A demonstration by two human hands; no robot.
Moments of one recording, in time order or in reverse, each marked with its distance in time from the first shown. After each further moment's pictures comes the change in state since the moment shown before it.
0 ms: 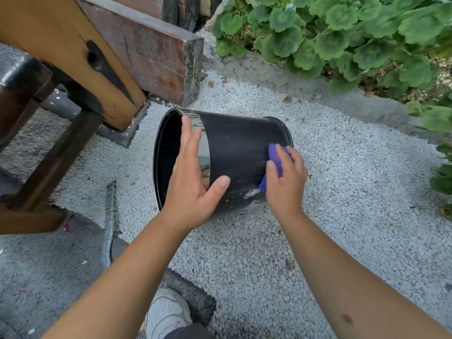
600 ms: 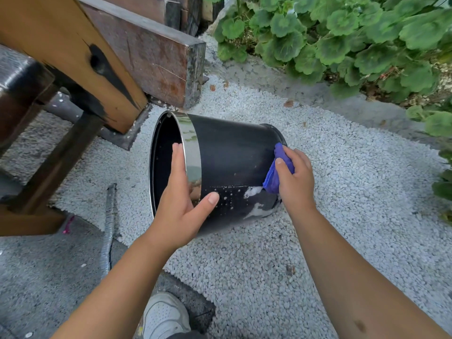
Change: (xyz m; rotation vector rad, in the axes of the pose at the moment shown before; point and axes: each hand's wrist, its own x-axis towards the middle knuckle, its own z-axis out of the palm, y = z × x) left_hand -0.028 -0.004 -0.012 -0.312 -0.078 -0.235; right_hand 0.021 -0.002 -0.017 0.221 -0.102 0.211
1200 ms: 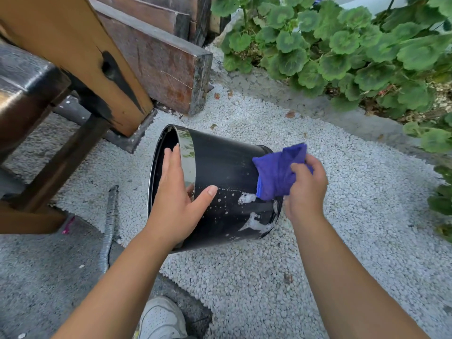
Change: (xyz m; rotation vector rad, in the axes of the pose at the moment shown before) left_hand 0.008 0.007 -0.014 0.353 0.139 -0.126; right_hand -0.005 -0.036 -0.005 0.592 0.178 0.209
